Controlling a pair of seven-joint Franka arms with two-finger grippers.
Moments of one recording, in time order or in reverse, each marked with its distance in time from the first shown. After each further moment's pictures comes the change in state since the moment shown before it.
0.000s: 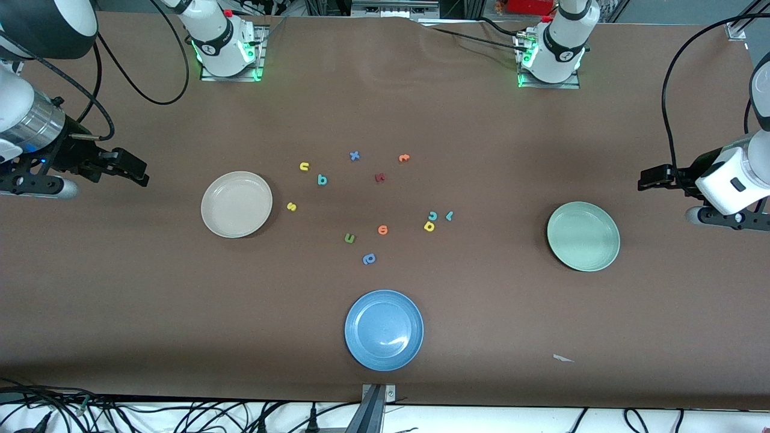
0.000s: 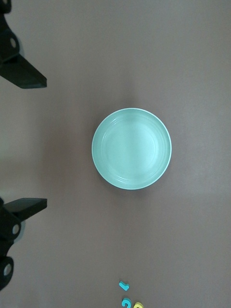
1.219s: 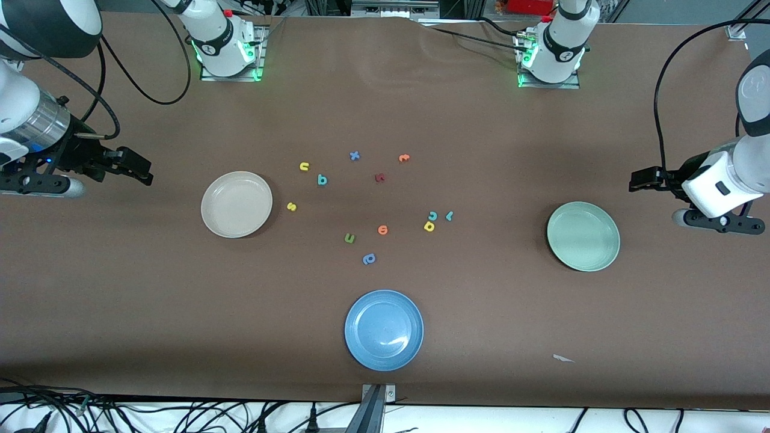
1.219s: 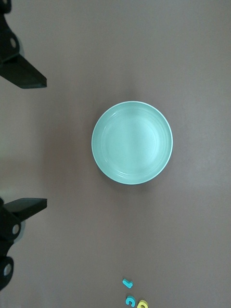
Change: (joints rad) left arm -0.012 0.014 -0.013 0.000 0.000 -0.001 0.000; right arm 0.000 0.000 0.012 0.000 0.000 -0.004 -0.001
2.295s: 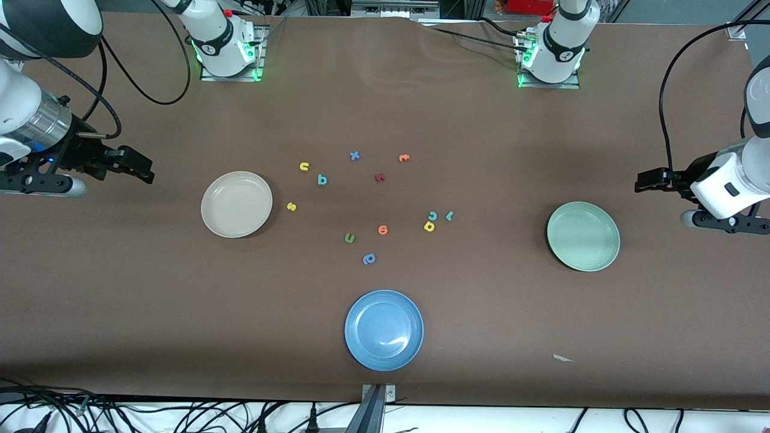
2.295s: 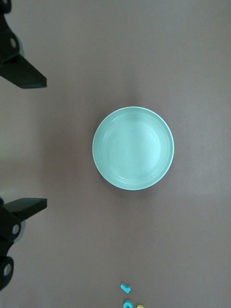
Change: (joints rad) left arm 0.022 0.004 0.006 0.000 0.000 0.000 0.002; right arm 0.000 0.000 0.001 0.000 0.000 -0.014 0.000
